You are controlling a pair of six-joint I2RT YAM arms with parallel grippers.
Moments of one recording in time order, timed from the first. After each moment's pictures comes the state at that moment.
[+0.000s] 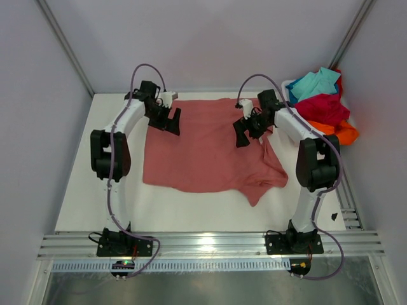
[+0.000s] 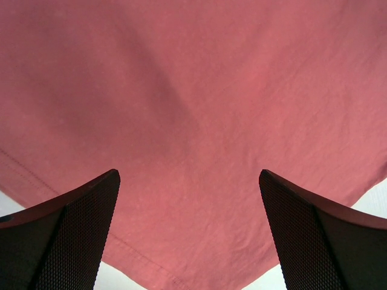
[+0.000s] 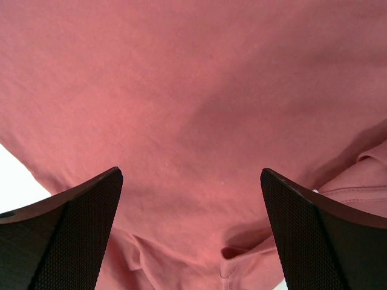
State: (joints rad) left arm -0.16 2.15 1.88 -0.88 0.47 0.22; right arm 0.20 1.92 1.54 -0.76 -0.49 -0.44
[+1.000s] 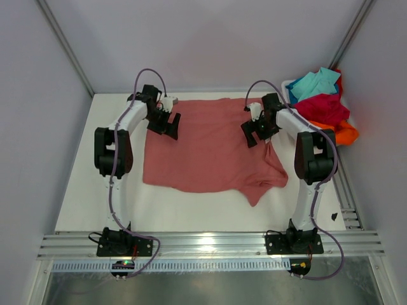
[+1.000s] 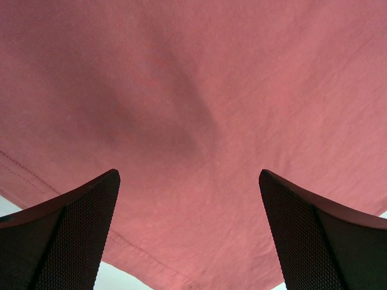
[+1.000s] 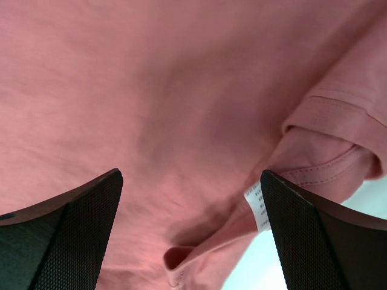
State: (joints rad) left arm -0.17 2.22 1.90 -0.90 0.41 0.26; right arm 0.15 2.03 1.54 -0.70 -0.24 -0.39
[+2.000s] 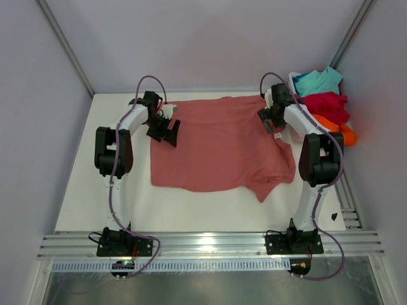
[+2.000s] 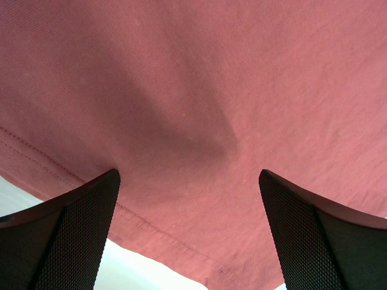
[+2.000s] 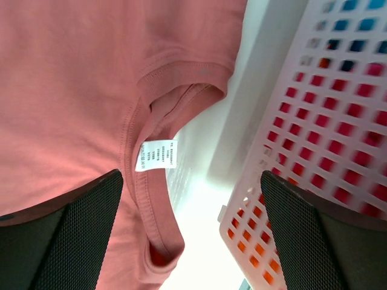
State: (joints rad) left arm -0.17 2.23 1.81 -0.89 0.39 0.27; right arm 0.08 2.00 1.60 -0.61 0.26 -0.41
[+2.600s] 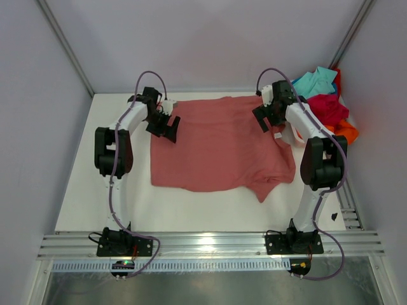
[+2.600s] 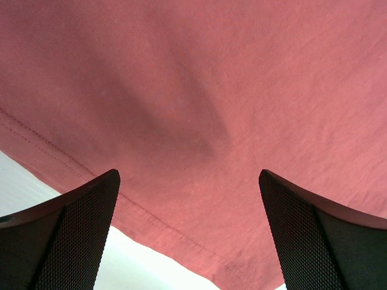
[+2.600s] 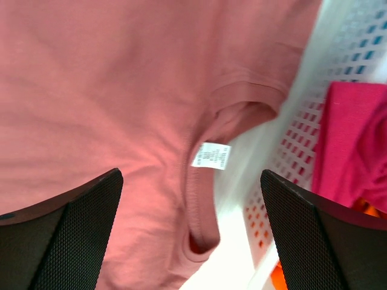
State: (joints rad) left arm -0.17 2.23 1.87 -0.91 0.38 0.29; right arm 0.10 1.93 1.62 -0.66 0.05 -0.41
